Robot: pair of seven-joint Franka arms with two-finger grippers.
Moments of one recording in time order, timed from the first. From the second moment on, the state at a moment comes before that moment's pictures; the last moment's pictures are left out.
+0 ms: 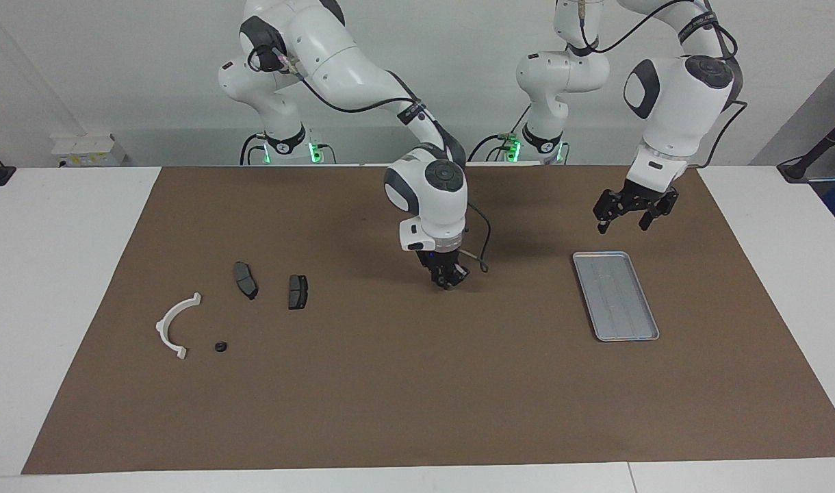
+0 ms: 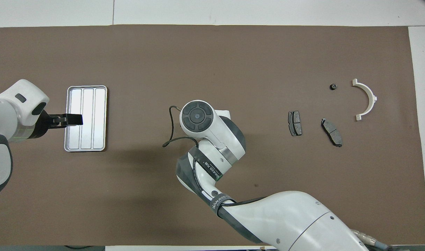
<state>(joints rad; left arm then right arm) -0.06 -0.15 -0.02 -2.13 -0.02 2.11 -0.09 0.60 0.59 0.09 -1.60 -0.06 2.25 1.44</state>
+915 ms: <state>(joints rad) -0.24 -0.12 -0.03 -2.11 -0.01 2.11 -0.36 0.44 0.48 0.07 -1.46 -0.07 1.93 1.21</state>
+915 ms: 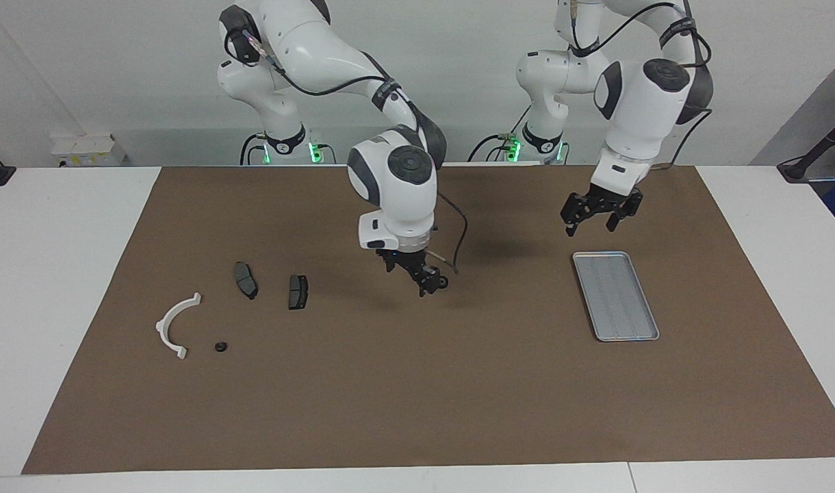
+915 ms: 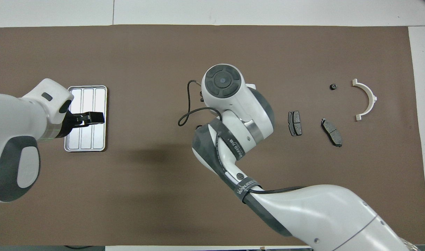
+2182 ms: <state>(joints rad) -0.62 0.47 -0.04 -1.75 0.06 2.26 -0.94 -0.10 0.46 0.07 -1.69 -0.09 2.21 0.23</state>
